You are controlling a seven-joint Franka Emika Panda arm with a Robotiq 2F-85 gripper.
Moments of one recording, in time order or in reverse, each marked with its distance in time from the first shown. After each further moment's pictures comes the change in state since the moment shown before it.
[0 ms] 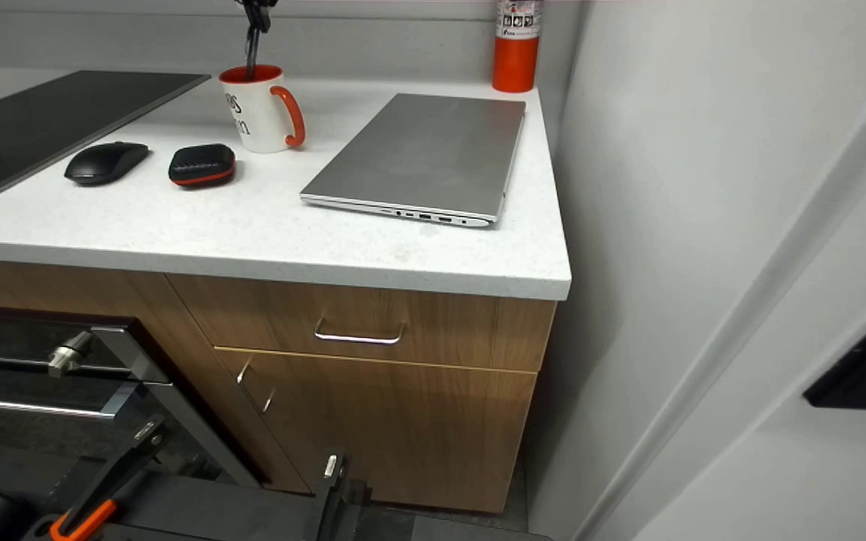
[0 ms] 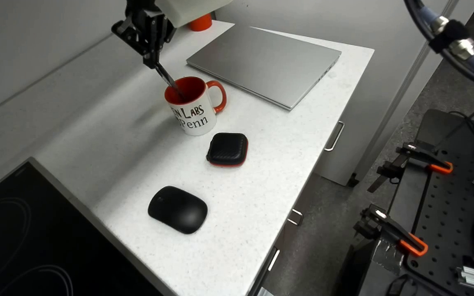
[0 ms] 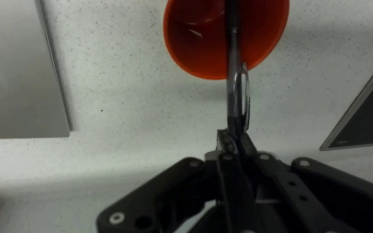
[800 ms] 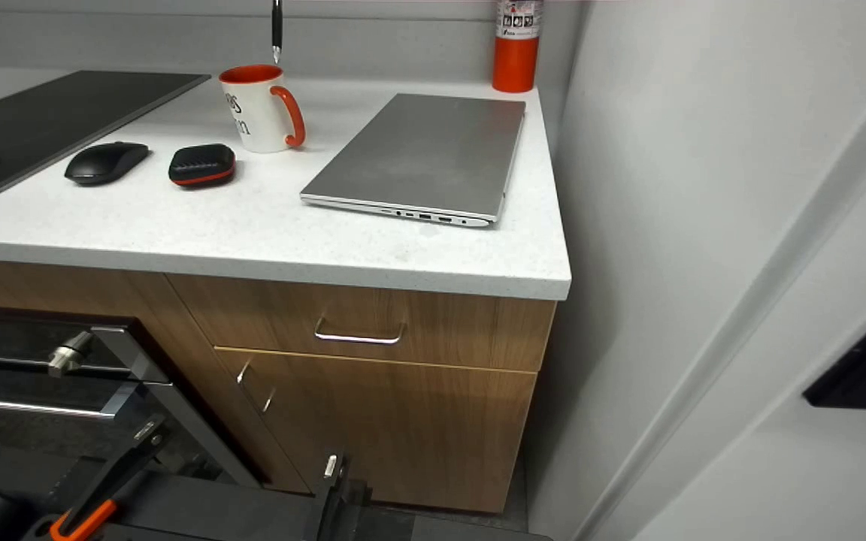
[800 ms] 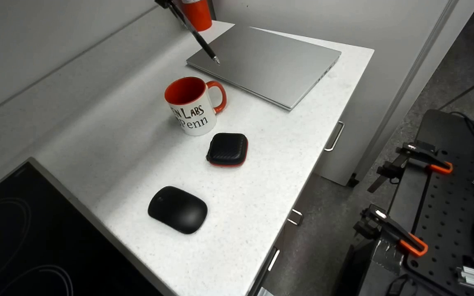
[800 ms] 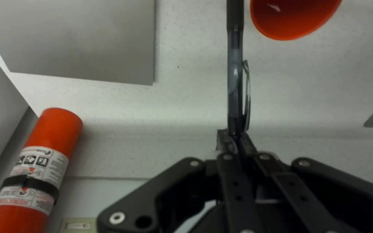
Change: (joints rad) arm 0.001 -0.195 -0.078 -0.082 -0.308 -0.042 0.186
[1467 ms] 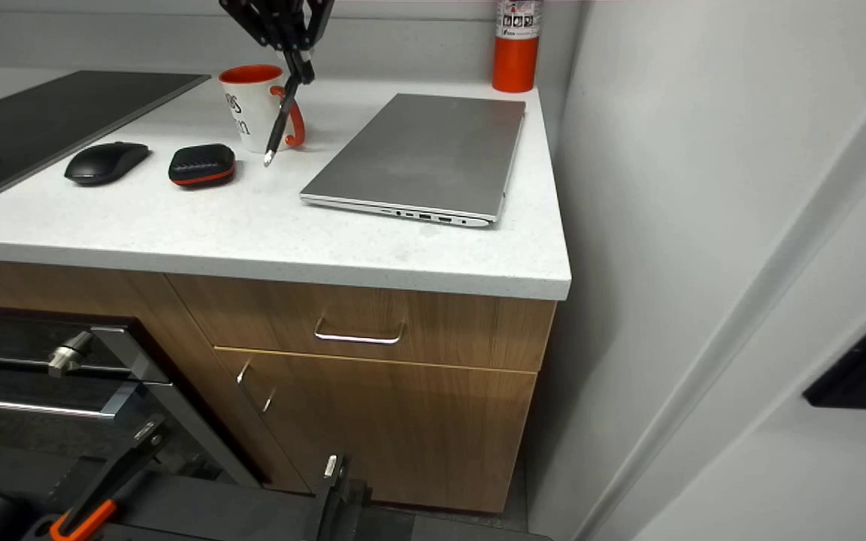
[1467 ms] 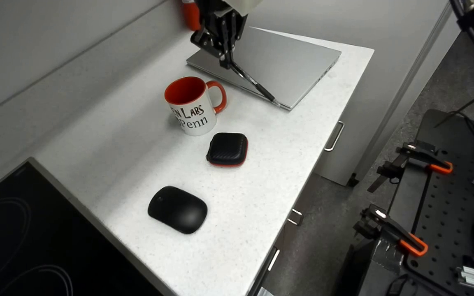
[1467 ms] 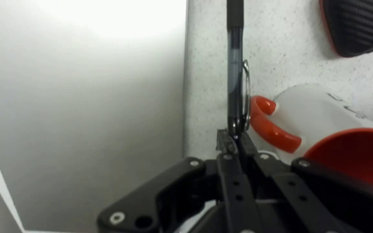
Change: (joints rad) arm -0.001 0.079 -0.024 -0.029 0.014 -0.299 0.049
